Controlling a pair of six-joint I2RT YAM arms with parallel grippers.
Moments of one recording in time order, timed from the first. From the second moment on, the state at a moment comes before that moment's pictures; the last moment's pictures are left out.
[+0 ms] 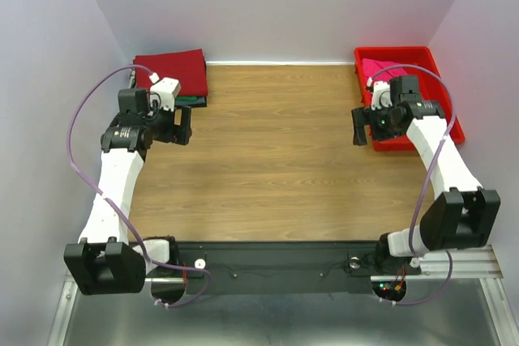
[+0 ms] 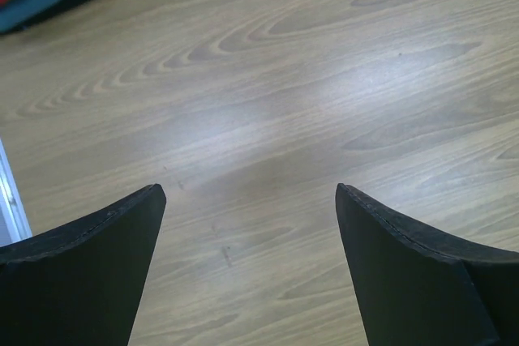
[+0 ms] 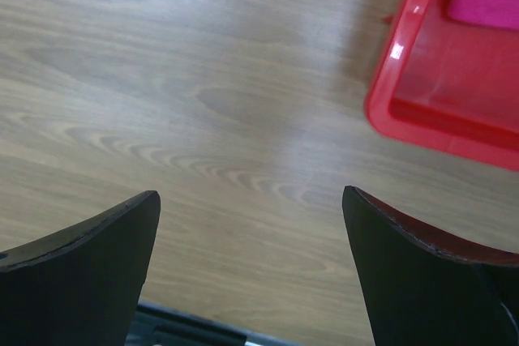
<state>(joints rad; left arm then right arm) 0.02 1.16 1.13 -0.68 0.26 0.18 0.01 1.39 1.27 -0.89 -0.22 -0.18</state>
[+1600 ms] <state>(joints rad) 0.01 1.89 1.95 -0.92 0.36 0.23 -0.24 2.50 2.35 -0.80 -0.10 -0.14</state>
